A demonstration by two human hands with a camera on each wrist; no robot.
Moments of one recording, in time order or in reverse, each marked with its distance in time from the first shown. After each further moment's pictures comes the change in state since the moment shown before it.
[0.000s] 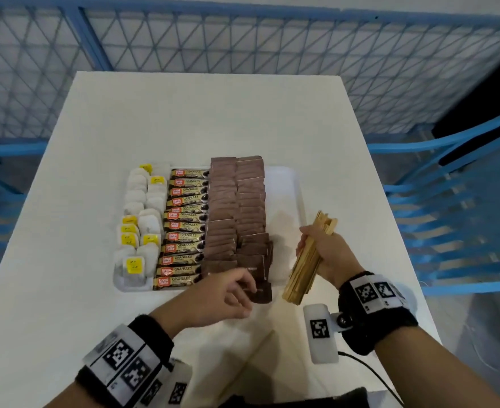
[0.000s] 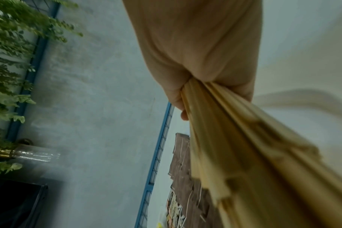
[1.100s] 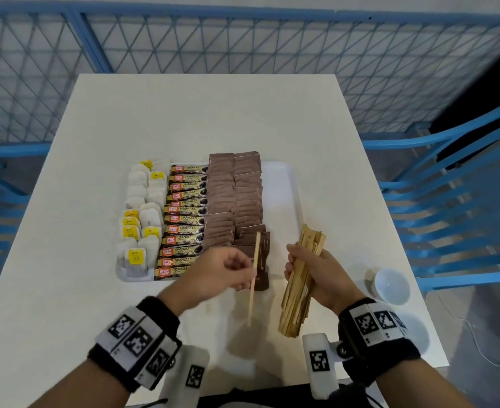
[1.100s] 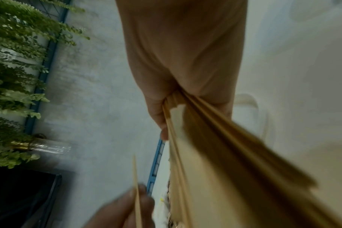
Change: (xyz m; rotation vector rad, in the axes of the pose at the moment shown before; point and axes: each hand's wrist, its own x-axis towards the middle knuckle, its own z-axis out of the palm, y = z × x) left_hand 0.003 0.014 0.007 -0.216 0.248 0.015; right_hand -0.042 0.035 -0.015 -0.012 -0.250 -0.016
